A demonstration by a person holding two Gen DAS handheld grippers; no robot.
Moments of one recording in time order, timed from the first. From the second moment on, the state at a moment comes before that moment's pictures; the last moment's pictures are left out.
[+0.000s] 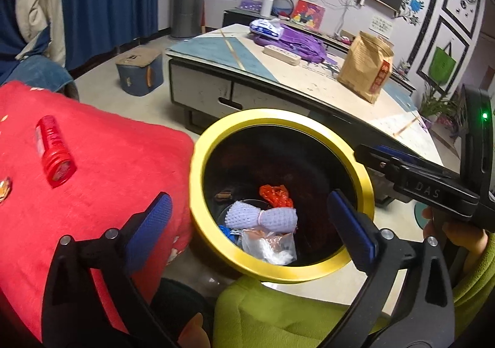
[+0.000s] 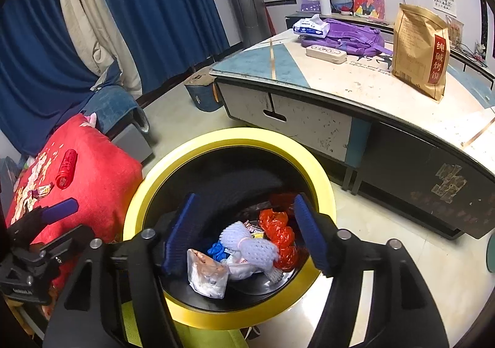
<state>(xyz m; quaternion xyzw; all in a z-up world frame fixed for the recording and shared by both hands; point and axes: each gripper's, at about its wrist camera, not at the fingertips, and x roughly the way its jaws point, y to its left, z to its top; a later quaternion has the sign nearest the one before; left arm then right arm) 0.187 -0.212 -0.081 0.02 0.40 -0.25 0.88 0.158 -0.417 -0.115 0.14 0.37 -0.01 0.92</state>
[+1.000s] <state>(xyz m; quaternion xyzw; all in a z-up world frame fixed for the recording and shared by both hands) 0.153 -0.057 -0.005 -0.04 0.30 -0.05 0.95 0.128 -0.281 -0.036 0.04 0.29 0.13 0.95</state>
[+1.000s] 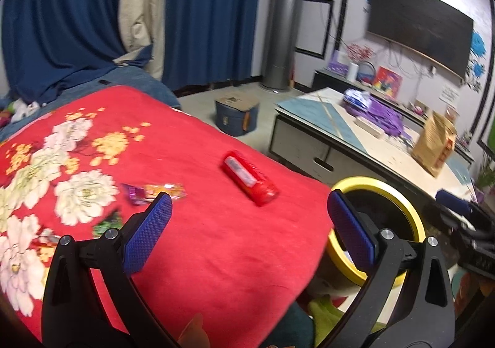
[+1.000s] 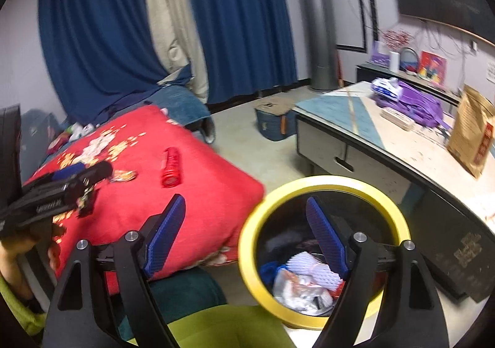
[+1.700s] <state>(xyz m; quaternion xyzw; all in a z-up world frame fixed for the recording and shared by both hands) 0.133 0.066 0.009 -0.10 0.28 0.09 0.95 0.135 -0.146 -0.020 0.01 0.30 0.26 0.92</state>
